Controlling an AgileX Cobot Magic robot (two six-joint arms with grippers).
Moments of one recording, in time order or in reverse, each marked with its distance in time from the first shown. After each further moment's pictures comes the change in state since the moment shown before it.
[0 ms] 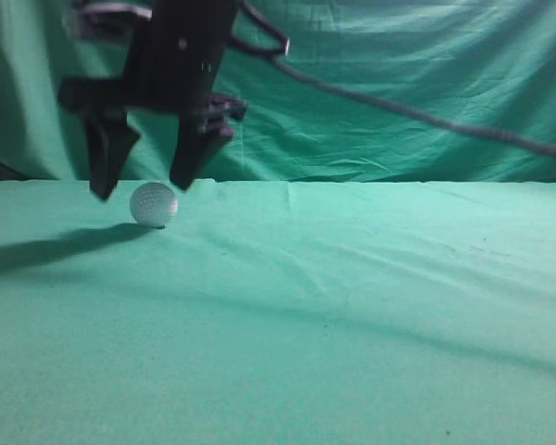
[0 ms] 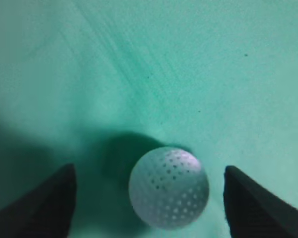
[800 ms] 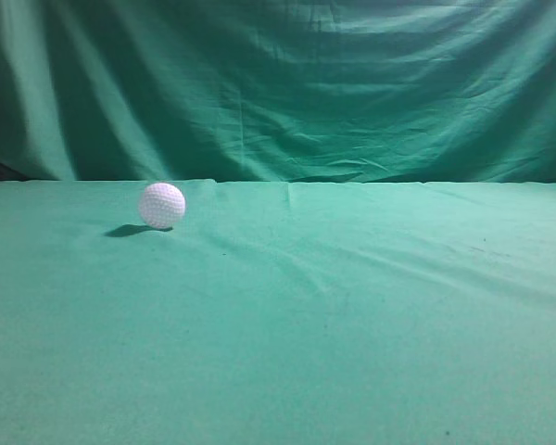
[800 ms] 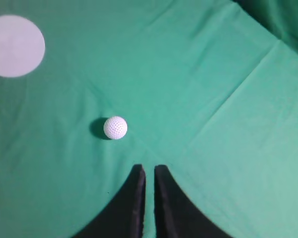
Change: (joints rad) left arm -0.064 0.000 0.000 0.000 0.000 0.000; right arm 0.000 -0.599 -0.006 -0.219 0.400 0.236
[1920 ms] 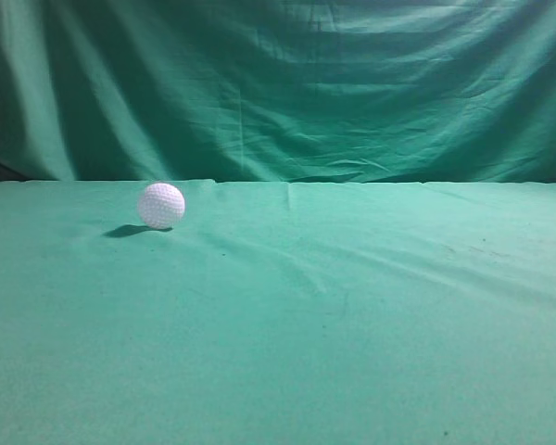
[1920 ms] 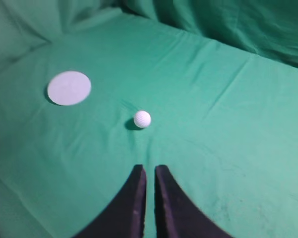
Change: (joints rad) left arm 0.000 0.000 0.002 0.000 0.000 0.000; right arm 0.000 -0.963 0.884 0.055 -0.315 0.159
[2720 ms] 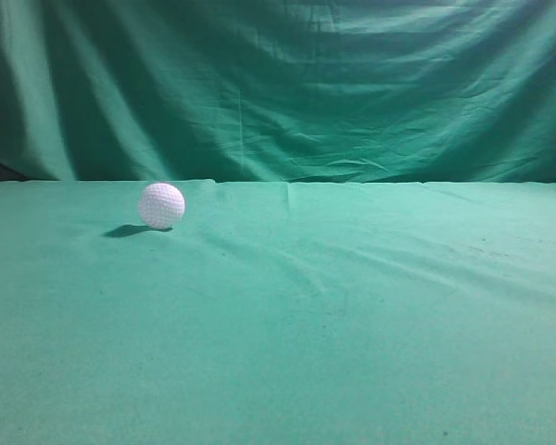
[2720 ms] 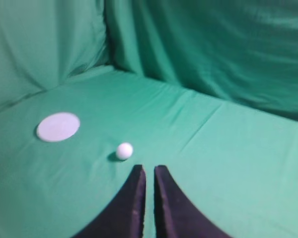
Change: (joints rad) left arm 0.000 0.000 0.000 0.000 0.000 0.000; right arm -0.045 -0.368 0.262 -0.079 -0.131 -0.002
